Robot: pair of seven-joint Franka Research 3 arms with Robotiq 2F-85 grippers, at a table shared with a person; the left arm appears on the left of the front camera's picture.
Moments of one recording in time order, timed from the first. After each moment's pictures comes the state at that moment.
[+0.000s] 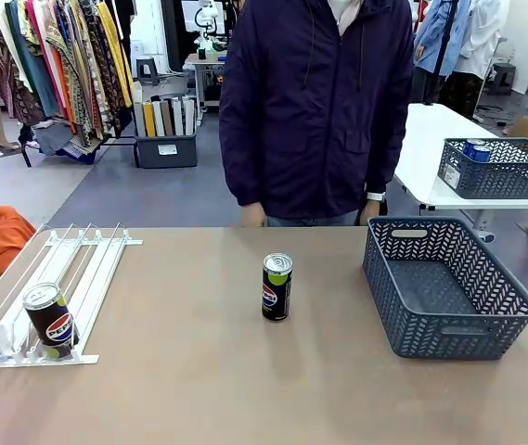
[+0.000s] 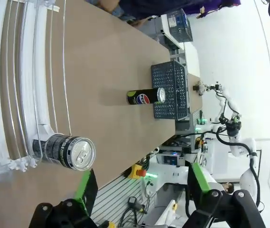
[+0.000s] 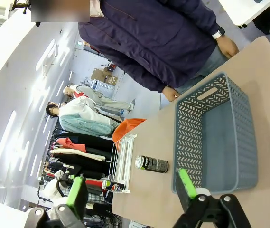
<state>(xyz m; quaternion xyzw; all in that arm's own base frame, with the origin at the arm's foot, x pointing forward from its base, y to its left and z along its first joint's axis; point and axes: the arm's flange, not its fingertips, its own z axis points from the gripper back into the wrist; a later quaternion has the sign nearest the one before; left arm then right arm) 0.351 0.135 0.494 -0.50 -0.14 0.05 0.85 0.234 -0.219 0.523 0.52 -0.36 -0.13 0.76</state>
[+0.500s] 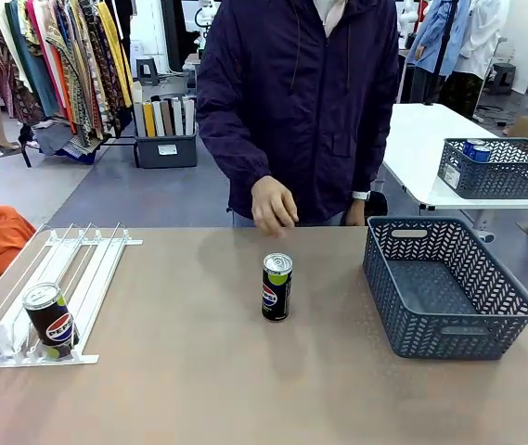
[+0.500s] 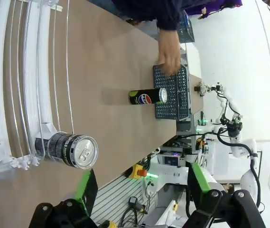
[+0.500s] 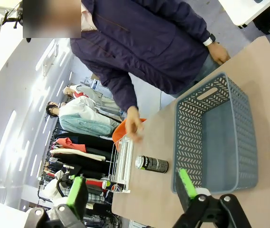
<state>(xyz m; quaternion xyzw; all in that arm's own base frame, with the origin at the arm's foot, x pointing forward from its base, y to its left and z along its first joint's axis) 0.349 0.139 0.492 -0.50 -0.14 0.05 0.85 0.234 -0.219 0.523 0.52 -0.36 -0.13 0.76</state>
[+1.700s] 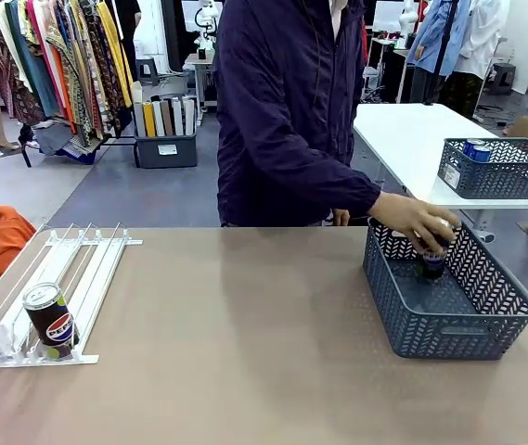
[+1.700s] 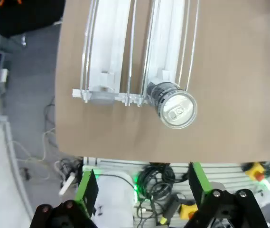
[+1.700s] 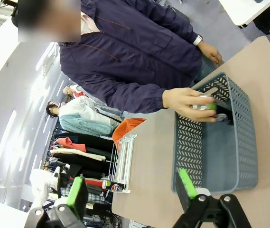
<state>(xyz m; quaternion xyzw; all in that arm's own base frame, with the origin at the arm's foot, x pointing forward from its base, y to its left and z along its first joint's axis) 0.341 0.000 0.536 -0.03 -0.02 0.10 0.99 0.234 -0.218 0.523 0.52 -0.36 -0.13 0.76</state>
